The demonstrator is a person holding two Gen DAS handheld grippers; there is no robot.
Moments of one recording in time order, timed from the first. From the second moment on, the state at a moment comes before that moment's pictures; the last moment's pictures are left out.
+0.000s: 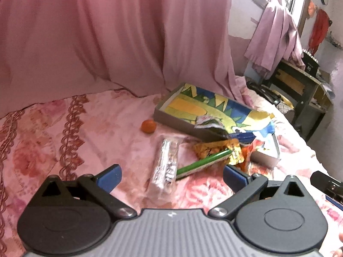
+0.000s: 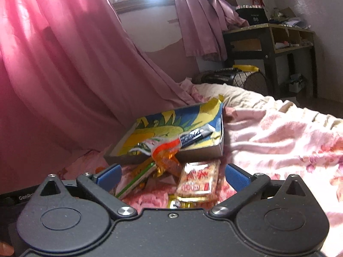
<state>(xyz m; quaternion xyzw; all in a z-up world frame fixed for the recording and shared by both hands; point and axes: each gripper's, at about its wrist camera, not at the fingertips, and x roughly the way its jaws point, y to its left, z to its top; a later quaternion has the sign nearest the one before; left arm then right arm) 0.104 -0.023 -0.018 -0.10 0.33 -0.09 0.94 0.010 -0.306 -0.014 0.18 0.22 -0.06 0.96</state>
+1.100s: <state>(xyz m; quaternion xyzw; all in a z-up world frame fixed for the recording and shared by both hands) 0.115 -0.012 -0.066 -0.04 0.50 0.00 0.87 0.026 -0.278 -0.060 0.17 0.37 -0.07 0.91</state>
